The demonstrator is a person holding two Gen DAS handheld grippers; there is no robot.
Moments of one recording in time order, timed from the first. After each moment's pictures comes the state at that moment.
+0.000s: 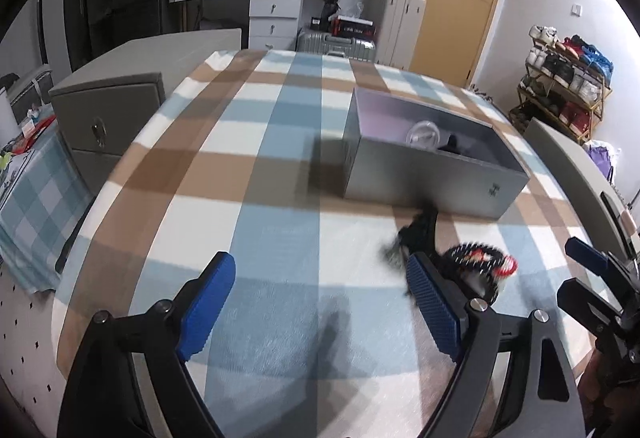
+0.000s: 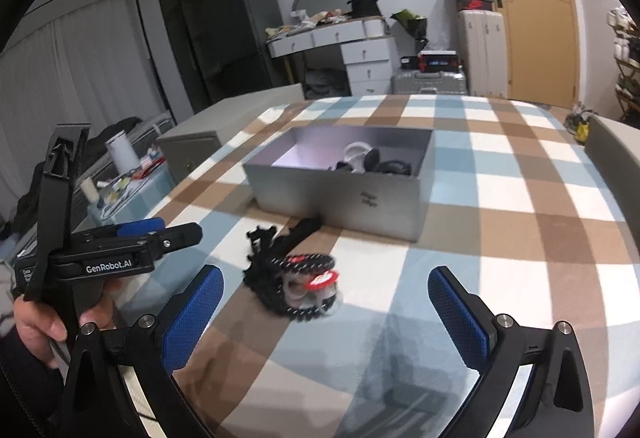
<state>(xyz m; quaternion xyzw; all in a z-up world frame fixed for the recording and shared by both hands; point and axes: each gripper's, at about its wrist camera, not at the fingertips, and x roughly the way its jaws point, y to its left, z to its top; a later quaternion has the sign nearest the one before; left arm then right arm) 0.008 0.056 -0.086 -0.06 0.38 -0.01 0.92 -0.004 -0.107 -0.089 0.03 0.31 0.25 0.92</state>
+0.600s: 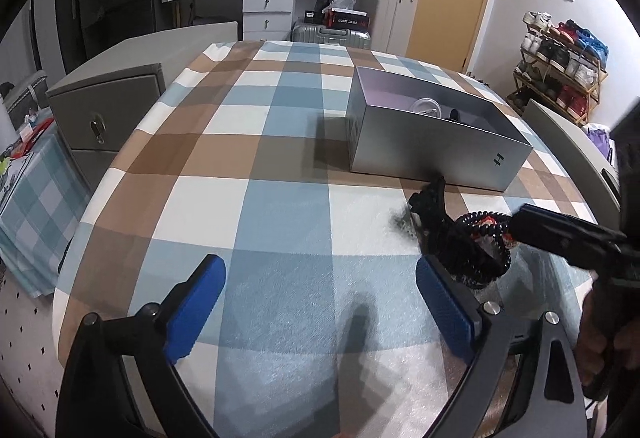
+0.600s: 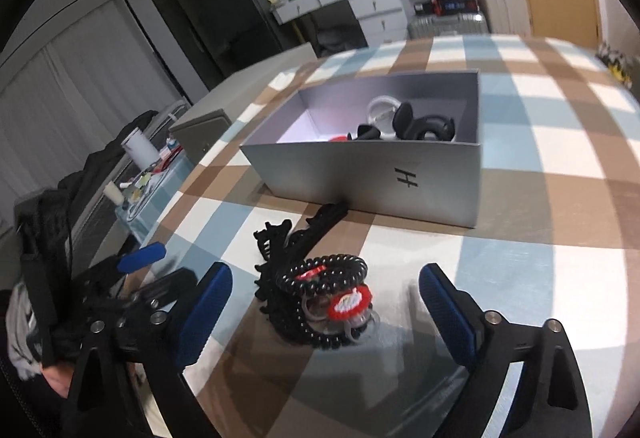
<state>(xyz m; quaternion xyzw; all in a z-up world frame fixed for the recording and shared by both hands) -0.006 0.061 -0.094 -0.04 0.39 -0.03 0.92 0.051 -0.087 -0.112 0.09 0.40 0.30 0.86</state>
